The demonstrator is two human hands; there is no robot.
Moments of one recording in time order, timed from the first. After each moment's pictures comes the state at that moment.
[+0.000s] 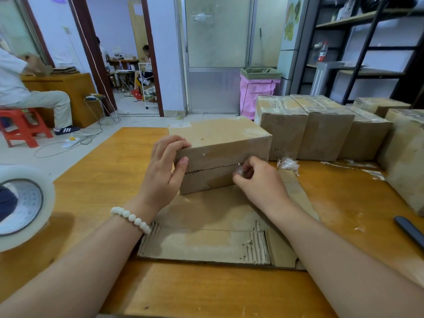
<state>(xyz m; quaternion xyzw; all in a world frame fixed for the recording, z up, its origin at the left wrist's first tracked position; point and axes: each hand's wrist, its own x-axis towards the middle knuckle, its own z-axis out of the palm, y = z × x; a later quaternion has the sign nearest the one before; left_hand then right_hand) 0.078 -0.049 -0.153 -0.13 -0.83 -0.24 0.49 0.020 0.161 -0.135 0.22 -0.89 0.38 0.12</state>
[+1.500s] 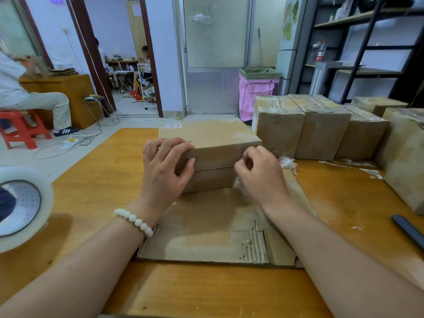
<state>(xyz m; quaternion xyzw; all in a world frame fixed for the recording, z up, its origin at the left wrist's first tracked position) 0.078 -0.038 -0.149 -0.10 -0.82 -0.11 0.56 0.015 0.162 -0.132 0.28 -0.85 0.40 0.23</state>
